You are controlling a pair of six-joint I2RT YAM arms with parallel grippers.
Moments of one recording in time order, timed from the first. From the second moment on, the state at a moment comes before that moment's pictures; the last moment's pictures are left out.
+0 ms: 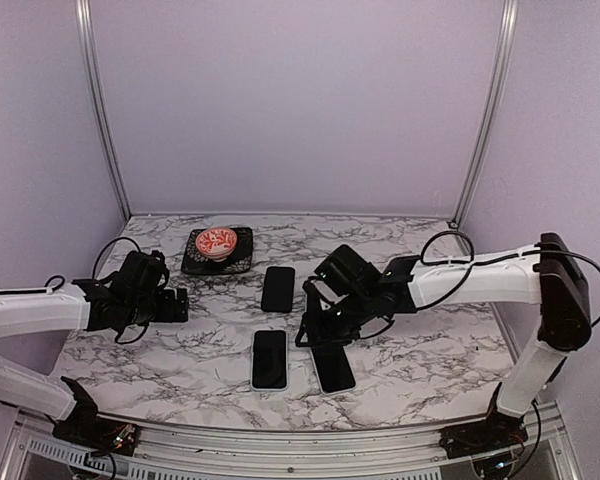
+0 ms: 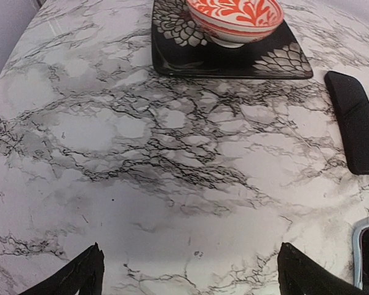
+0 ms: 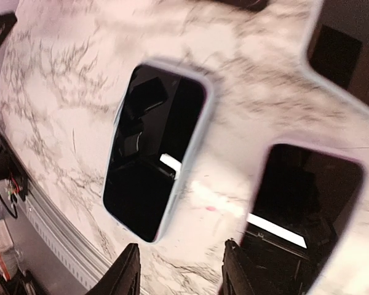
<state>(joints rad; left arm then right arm) -0.64 1.21 0.59 -0.25 -0.37 -0.47 1.00 1.76 1.14 -0.40 -0.25 0.73</state>
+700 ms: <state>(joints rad) -0.32 1.40 0.90 -0.27 -0.39 -0.40 0.96 1.62 0.90 -0.69 0.10 0.71</state>
